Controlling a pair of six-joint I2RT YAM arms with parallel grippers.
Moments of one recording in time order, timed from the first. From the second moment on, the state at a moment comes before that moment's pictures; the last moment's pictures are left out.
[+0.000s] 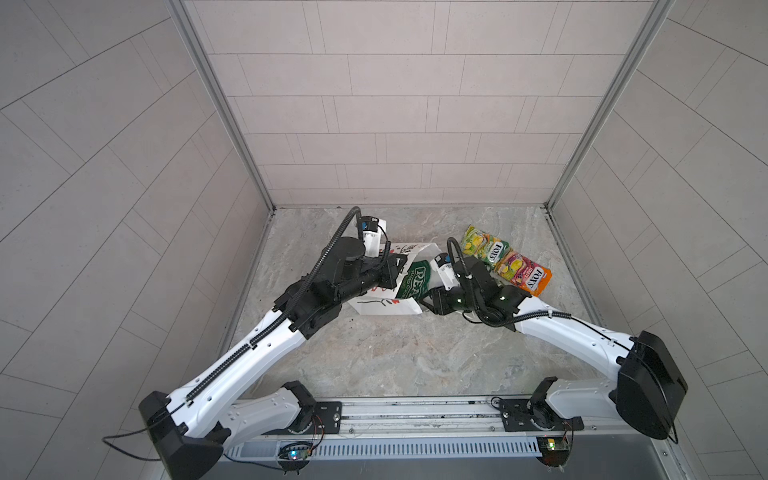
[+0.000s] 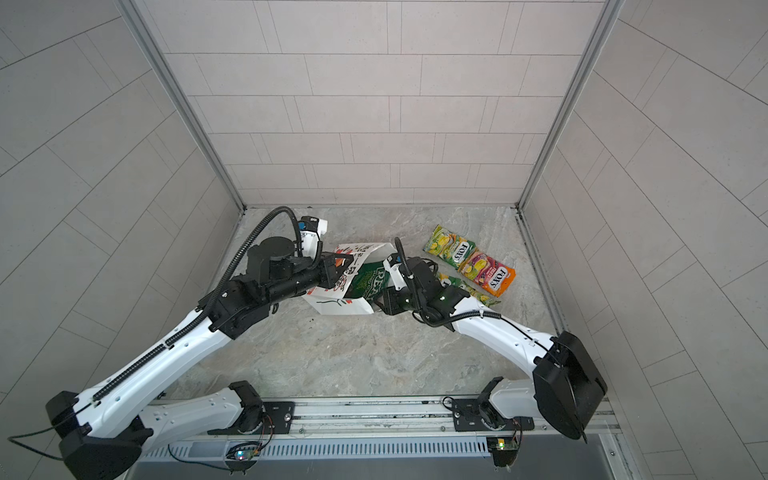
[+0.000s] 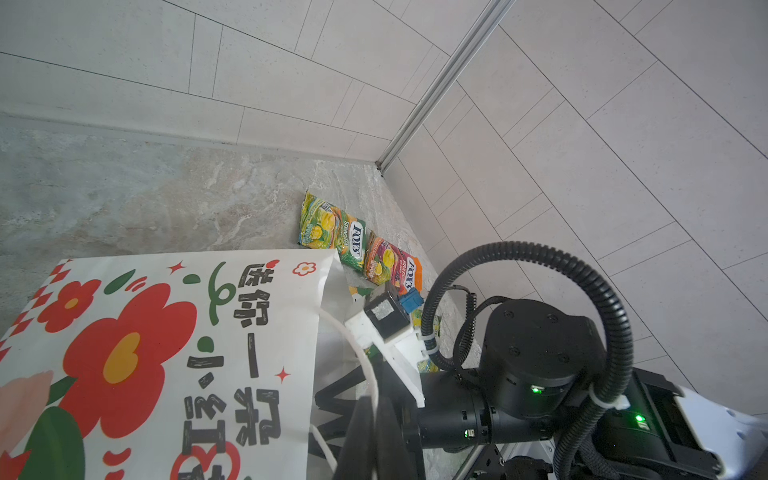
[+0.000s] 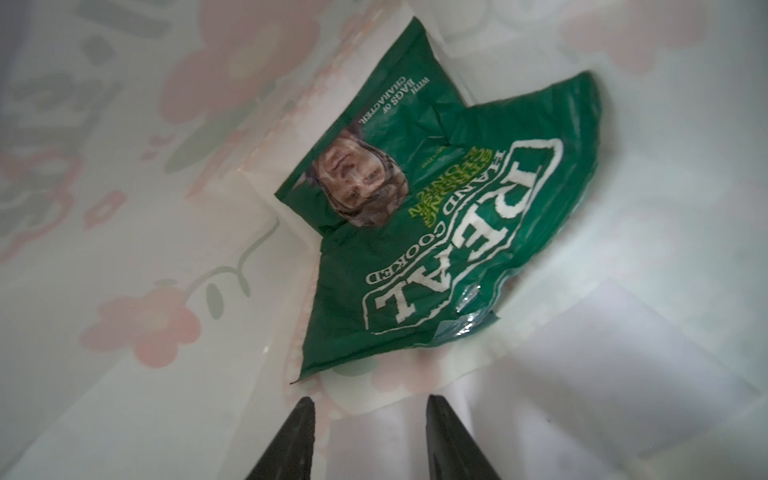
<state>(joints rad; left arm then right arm) -0.73 1.07 1.14 -0.40 0.11 -0.59 0.68 1.32 0.88 -0.29 -0.22 0.46</state>
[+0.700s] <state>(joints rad) -0.73 1.09 1.13 -0.37 0.14 -0.60 0.71 1.44 0.98 -0.43 0.05 0.57</state>
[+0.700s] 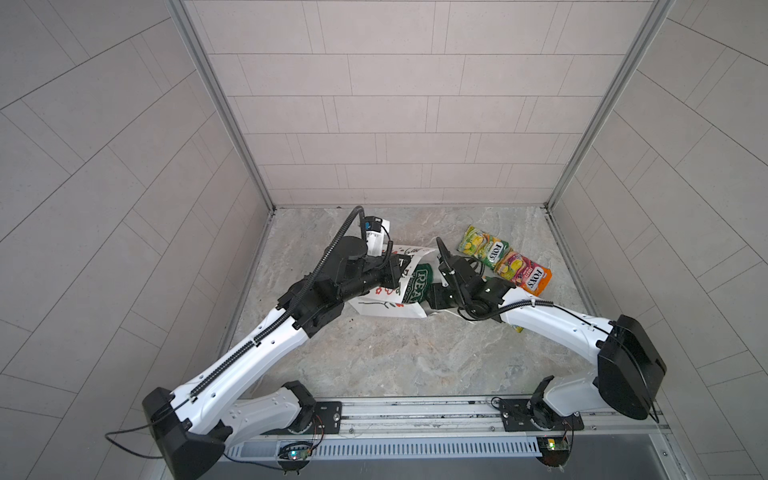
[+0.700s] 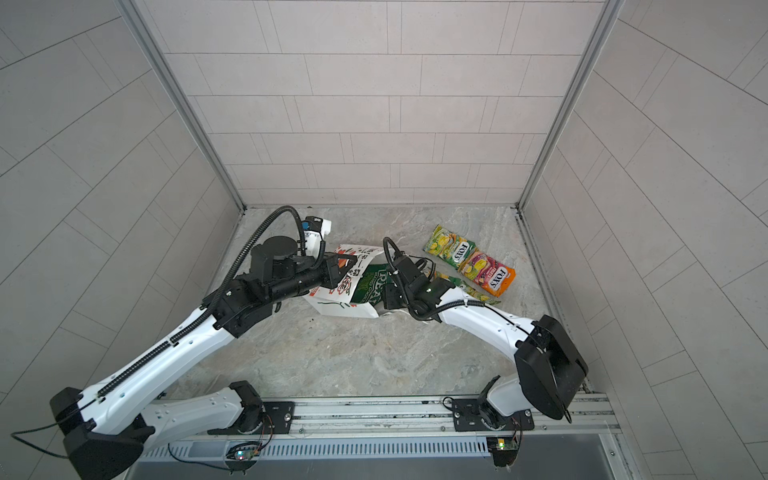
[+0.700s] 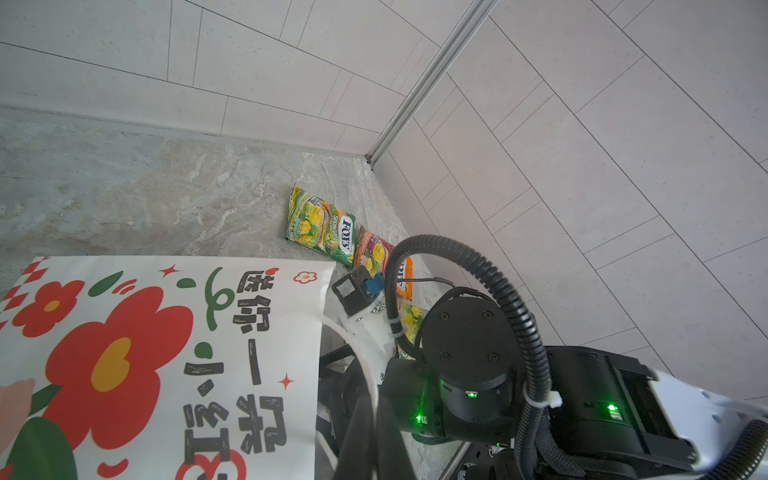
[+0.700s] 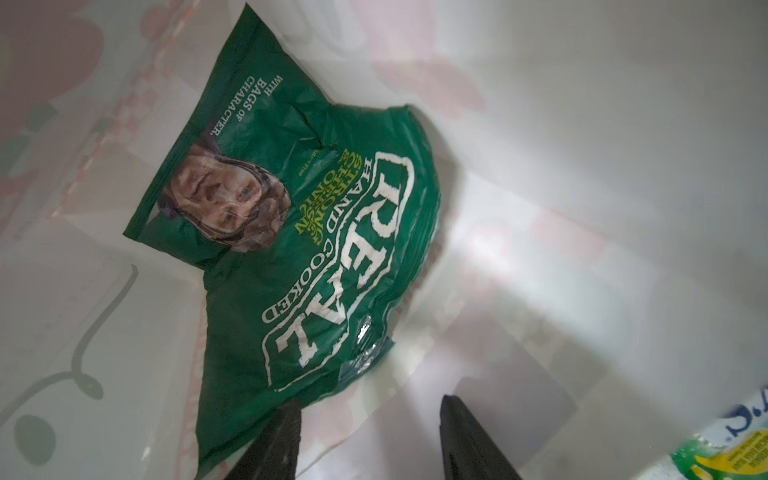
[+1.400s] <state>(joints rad) -0.73 1.10 1.13 -0.36 0.17 -0.61 0.72 1.63 1.06 -0.36 0.00 0.69</state>
